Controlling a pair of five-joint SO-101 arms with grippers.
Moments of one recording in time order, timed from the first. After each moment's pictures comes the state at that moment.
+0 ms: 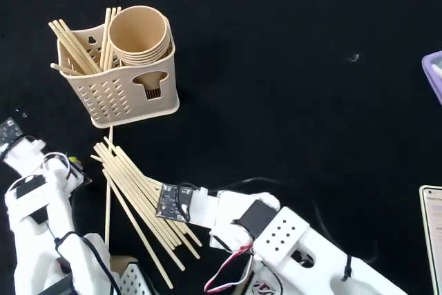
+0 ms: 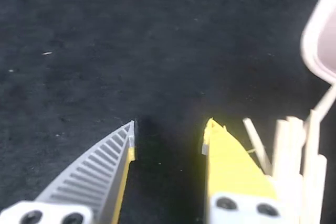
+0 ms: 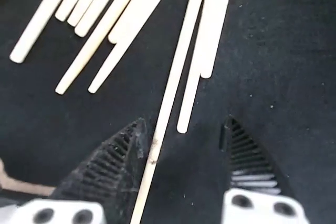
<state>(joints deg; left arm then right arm) -37.7 -39.7 73.2 35.6 8.9 -47.6 -56.6 78.4 63.4 32.8</state>
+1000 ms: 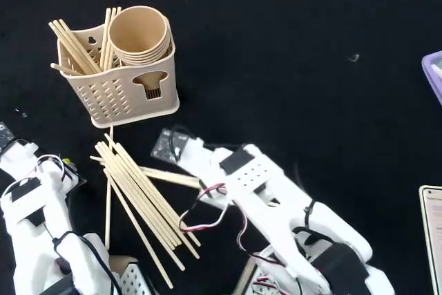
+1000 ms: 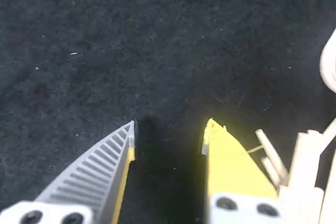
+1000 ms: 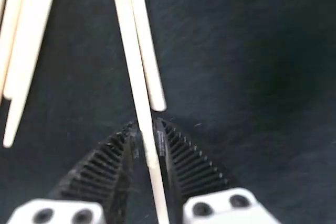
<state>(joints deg) -40.7 -39.7 73.2 35.3 8.9 -35.3 -21.9 57.4 52.7 33.1</state>
